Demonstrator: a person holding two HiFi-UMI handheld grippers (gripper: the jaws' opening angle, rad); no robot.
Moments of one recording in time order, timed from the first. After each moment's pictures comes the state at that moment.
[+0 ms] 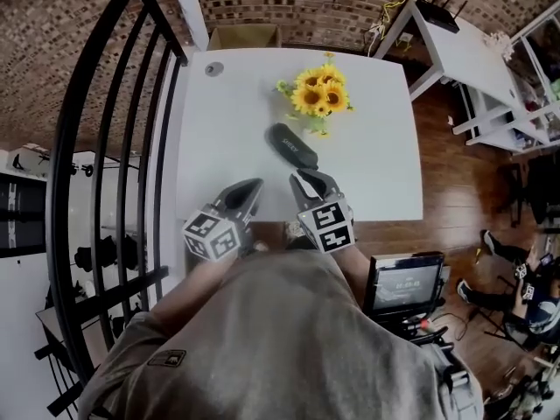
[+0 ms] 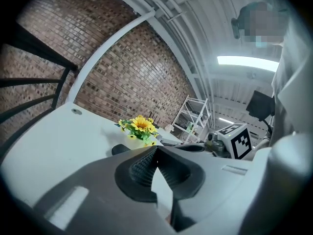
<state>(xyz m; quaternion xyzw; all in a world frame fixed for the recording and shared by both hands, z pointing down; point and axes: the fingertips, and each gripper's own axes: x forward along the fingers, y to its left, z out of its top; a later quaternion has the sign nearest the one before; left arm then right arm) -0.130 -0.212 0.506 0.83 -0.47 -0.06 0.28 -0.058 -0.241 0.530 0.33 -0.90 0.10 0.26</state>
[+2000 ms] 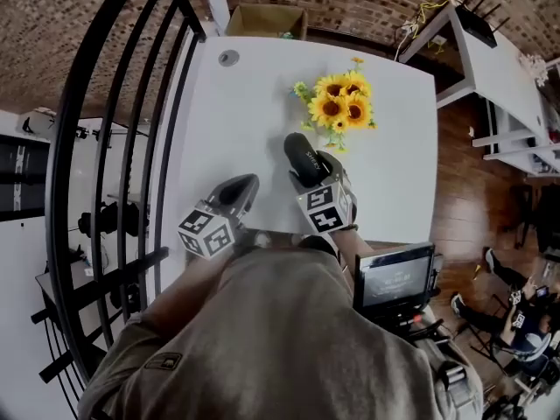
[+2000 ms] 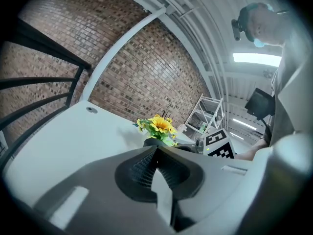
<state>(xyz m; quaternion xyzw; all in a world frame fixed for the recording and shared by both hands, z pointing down) -0.172 -0.250 0.540 0.79 -0.52 -0.04 0.32 -0.079 -0.315 0.613 0.28 -0.88 0.07 0.38</state>
